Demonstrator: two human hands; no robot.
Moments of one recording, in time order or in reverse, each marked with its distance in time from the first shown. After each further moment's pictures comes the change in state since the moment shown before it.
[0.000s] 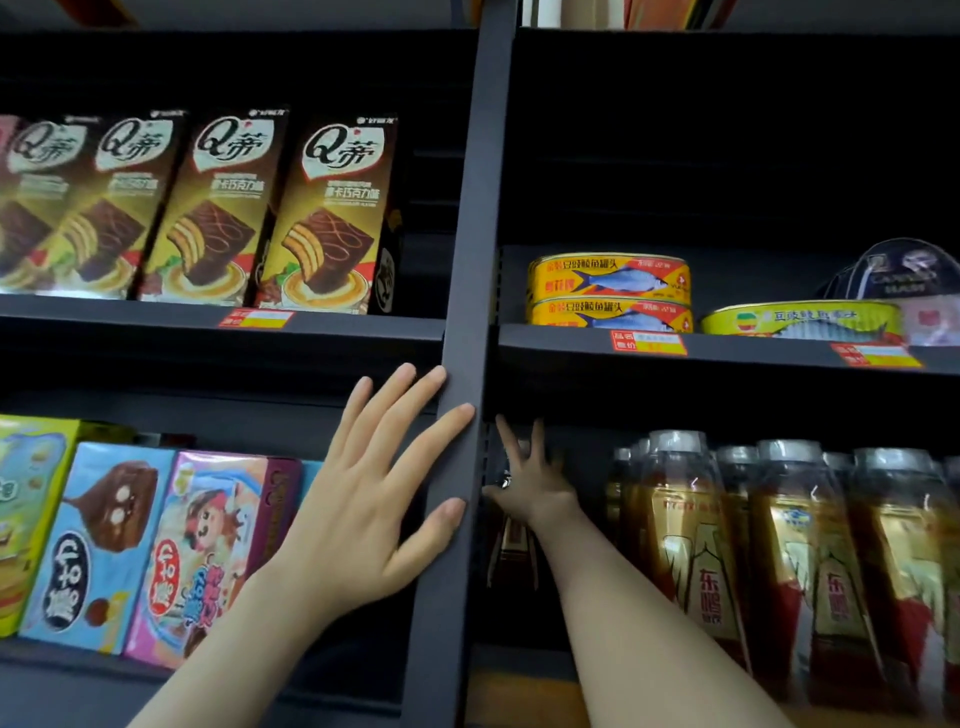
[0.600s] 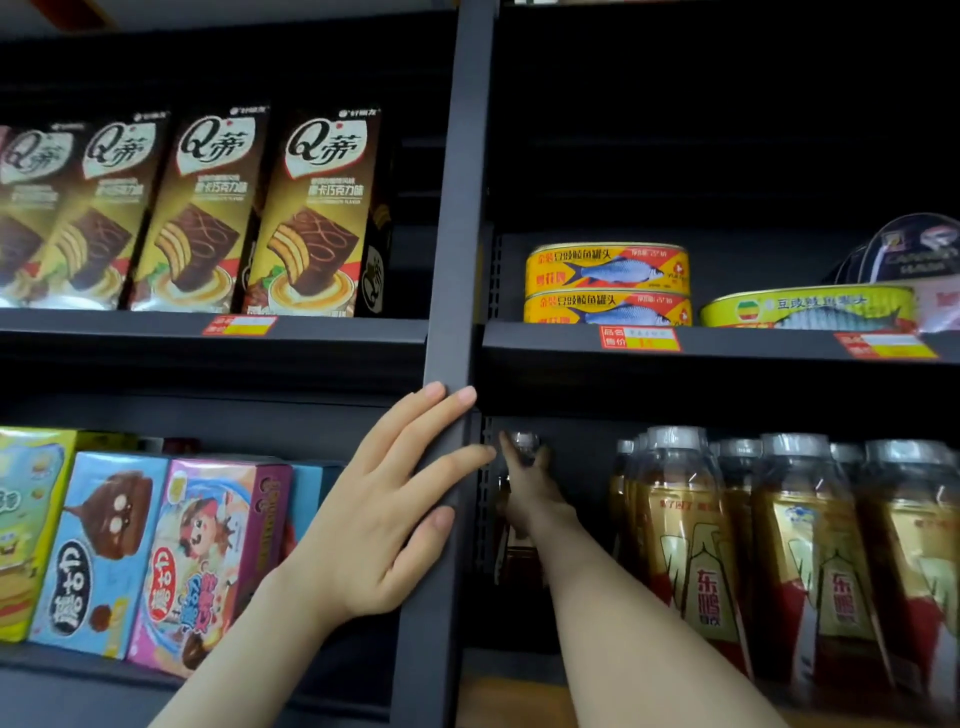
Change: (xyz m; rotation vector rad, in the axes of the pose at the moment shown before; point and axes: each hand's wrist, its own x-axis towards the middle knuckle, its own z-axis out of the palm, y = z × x) left_hand 0.009 0.006 0.003 -0.130 -0.100 0.098; right_hand -0.001 0.005 0.013 0.214 -0.079 0.043
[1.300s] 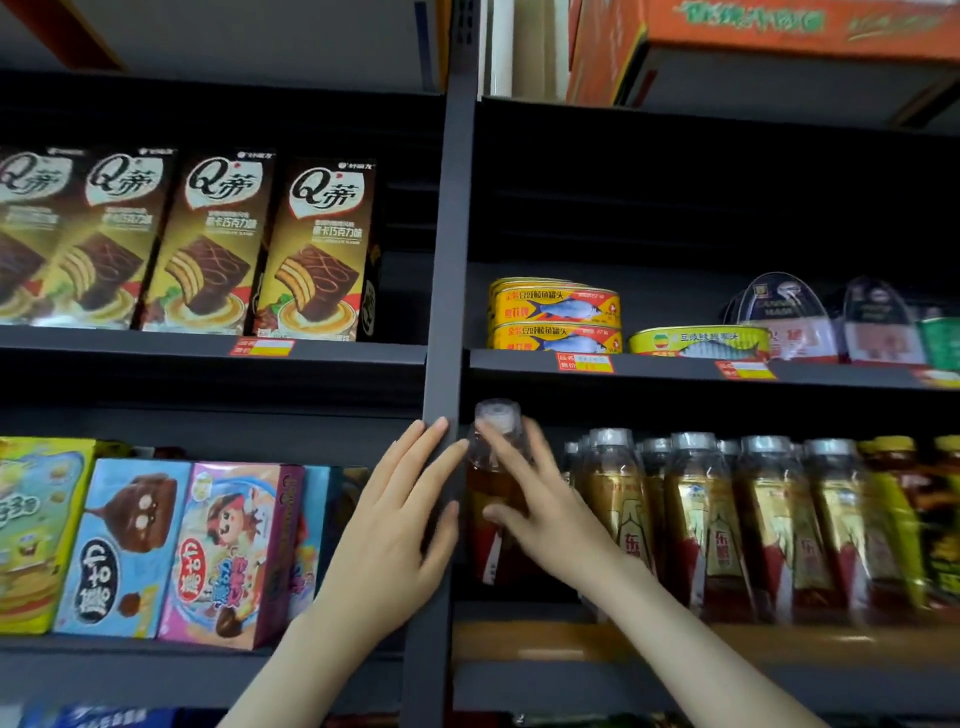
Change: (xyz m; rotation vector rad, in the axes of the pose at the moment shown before) left_hand -0.021 0.038 0.000 -0.118 0.067 -0.300; right_hand -0.172 -0.011 -0.060 0.035 0.276 -0.491
